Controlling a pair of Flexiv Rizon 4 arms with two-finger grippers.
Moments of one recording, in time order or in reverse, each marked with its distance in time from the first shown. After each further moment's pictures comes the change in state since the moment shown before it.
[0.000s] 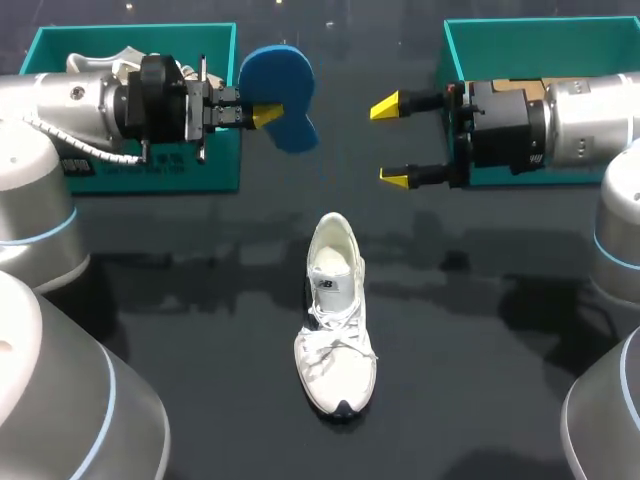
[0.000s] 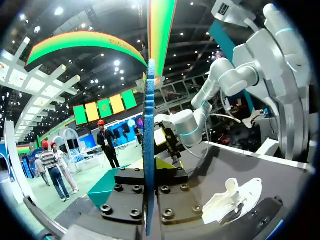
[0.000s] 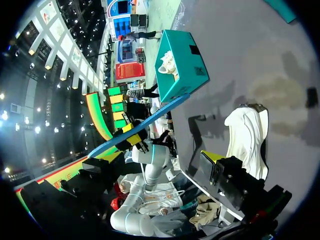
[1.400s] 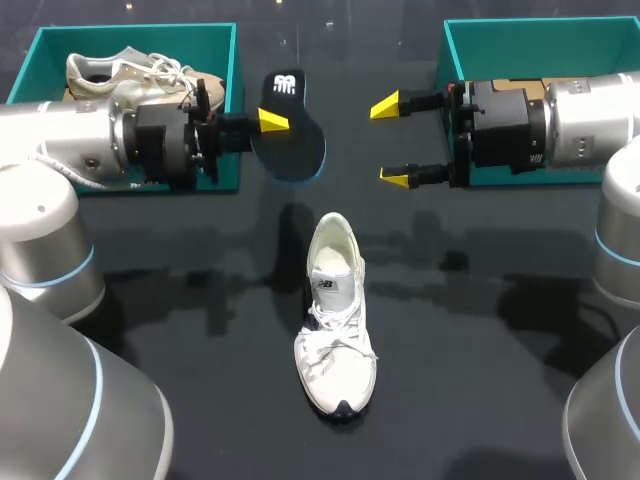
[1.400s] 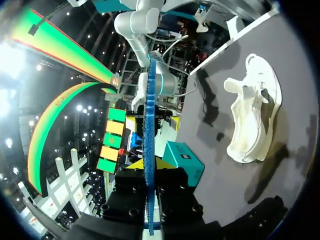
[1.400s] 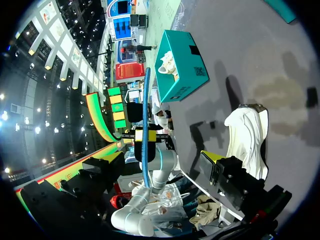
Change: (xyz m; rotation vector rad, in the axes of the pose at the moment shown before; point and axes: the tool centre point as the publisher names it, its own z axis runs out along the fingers) left arm 0.007 0.028 0.002 -0.149 -0.014 1.015; right arm 0.000 0.000 0.000 0.001 0.000 0.000
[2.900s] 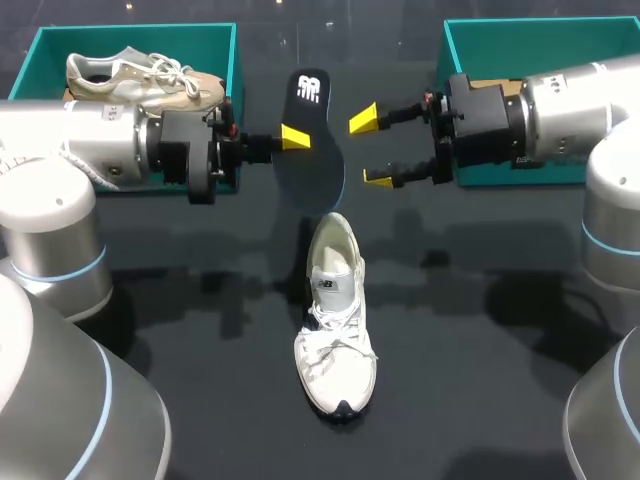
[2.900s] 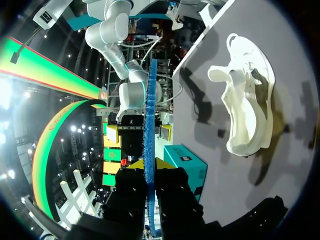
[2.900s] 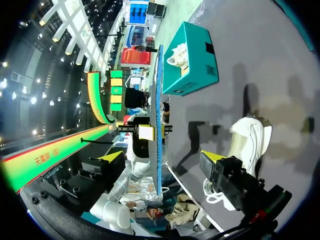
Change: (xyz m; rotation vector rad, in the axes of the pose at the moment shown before) left arm 0.016 -0.014 0.024 0.060 0.058 0.169; right arm -0.004 -0.014 0.023 0.086 -0.041 -0.221
